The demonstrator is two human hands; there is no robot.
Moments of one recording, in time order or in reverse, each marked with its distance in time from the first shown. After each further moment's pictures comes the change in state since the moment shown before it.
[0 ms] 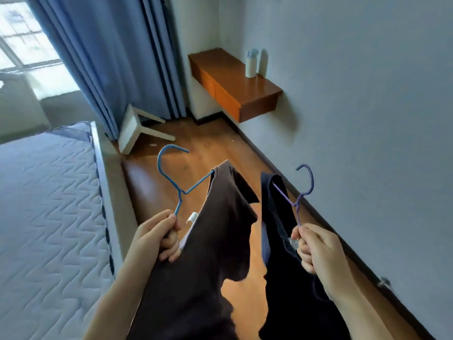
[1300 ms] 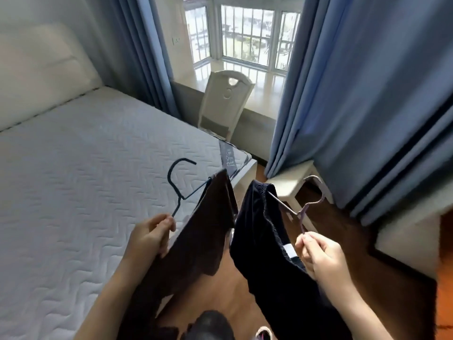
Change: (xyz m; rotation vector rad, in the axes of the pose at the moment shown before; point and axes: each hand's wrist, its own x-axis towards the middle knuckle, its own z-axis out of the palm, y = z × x) left_hand 0.588 0.215 -0.320 0.258 1.314 0.037; right_hand 0.844 -0.221 0.578 -0.302 -1.064 -0.208
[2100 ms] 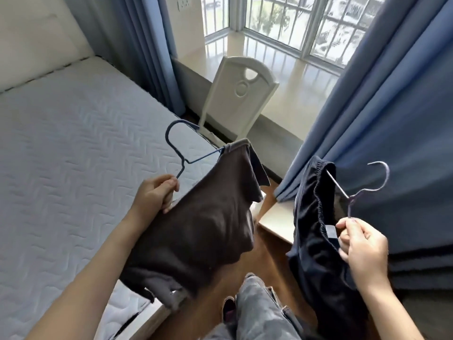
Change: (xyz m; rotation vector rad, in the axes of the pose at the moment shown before) left_hand 0.467 0.037 0.077 -0.173 -0.026 -0.050; right_hand 0.460 -0.056 -0.003 0.082 0.236 0.113
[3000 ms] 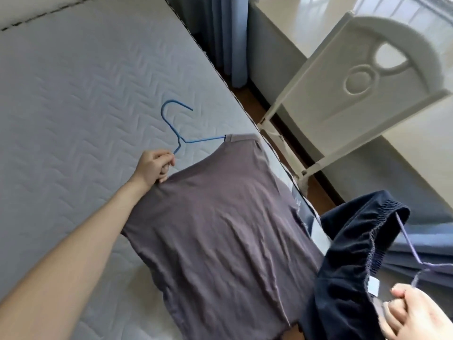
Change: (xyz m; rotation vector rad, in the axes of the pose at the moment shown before) left_hand 0.406 -0.227 -0.237 0.019 0.283 -0.264; right_hand 0.227 0.091 0.357 -0.067 0.069 0.318
